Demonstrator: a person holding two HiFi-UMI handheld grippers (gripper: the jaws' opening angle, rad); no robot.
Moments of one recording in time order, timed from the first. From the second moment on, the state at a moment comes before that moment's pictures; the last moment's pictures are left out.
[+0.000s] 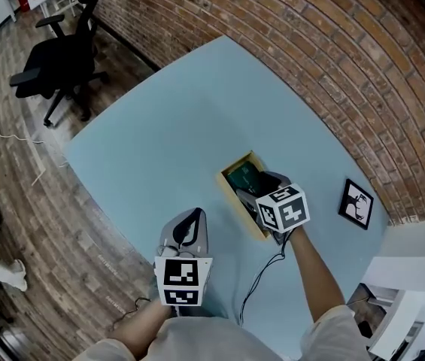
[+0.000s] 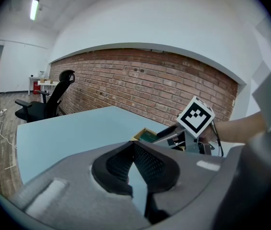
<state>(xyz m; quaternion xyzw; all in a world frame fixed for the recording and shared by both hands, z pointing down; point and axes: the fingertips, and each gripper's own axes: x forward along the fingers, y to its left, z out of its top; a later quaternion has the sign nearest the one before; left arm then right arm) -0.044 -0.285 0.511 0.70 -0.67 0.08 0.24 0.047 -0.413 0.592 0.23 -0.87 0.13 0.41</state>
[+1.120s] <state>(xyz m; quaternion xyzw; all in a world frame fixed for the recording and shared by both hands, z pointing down) -0.053 -0.282 0.514 0.70 -0.67 0.08 0.24 0.050 -0.410 0.591 0.25 -0.84 0.17 0.45</state>
